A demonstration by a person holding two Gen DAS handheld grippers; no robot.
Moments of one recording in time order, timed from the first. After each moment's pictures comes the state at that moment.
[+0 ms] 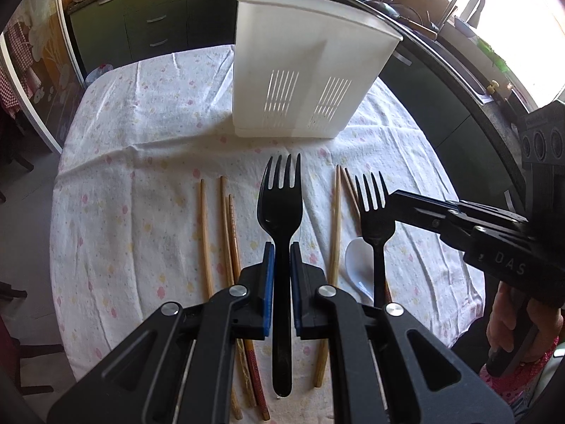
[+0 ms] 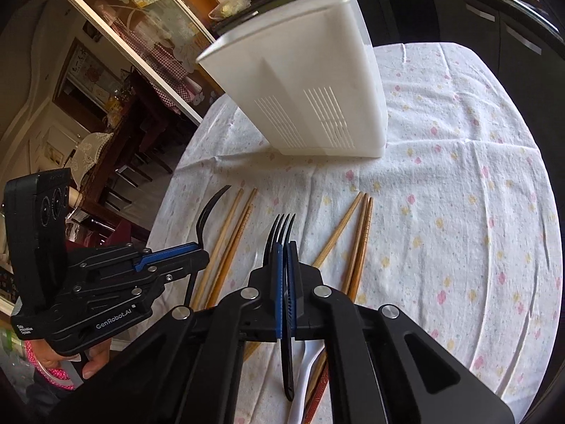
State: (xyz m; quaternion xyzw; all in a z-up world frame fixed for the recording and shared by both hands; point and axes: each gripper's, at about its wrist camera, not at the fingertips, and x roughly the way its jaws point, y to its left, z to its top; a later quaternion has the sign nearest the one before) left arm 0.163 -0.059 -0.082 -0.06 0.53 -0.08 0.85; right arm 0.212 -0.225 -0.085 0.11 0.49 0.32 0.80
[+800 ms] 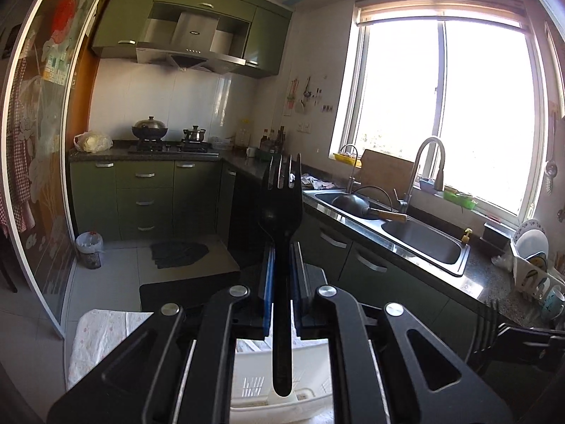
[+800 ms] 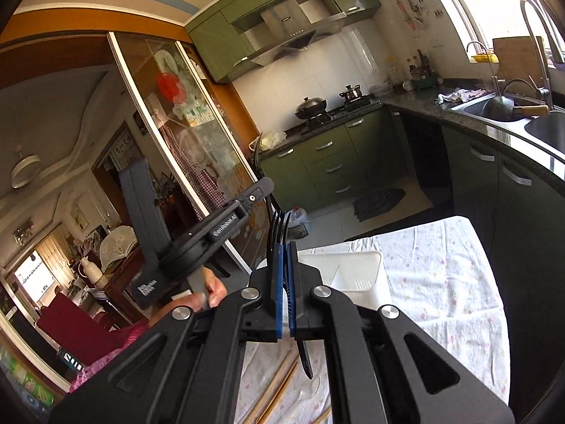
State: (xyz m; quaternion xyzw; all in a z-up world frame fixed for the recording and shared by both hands) left arm 0.279 -0.064 0.065 -0.07 0.15 -0.09 0.98; right arm 0.227 -0.261 0.081 0.18 0.25 0.33 0.89
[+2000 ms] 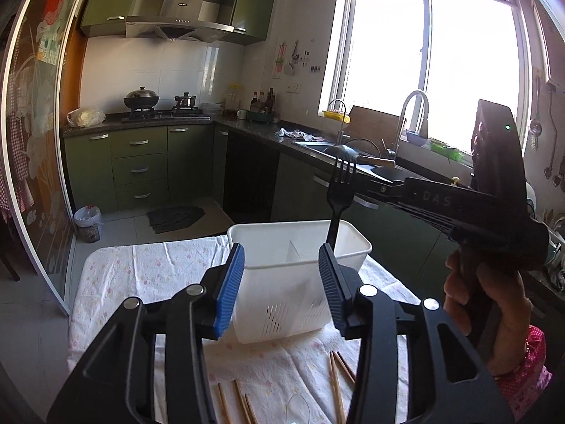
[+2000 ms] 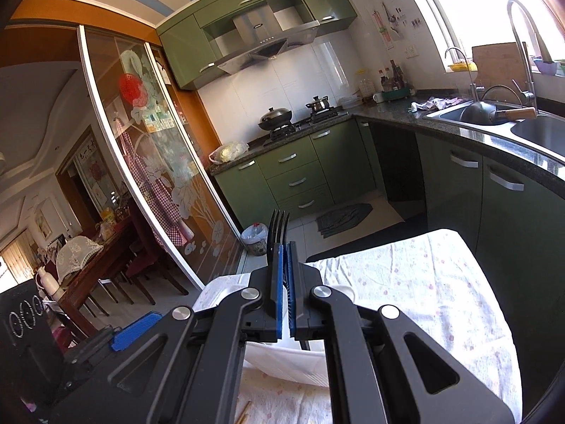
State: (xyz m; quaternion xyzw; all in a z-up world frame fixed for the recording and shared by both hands) left arm 0.196 -0.044 -0.011 -0.04 0.23 -0.12 0.97; right arm 0.310 -0.211 0.009 0.15 0.25 0.25 0.92
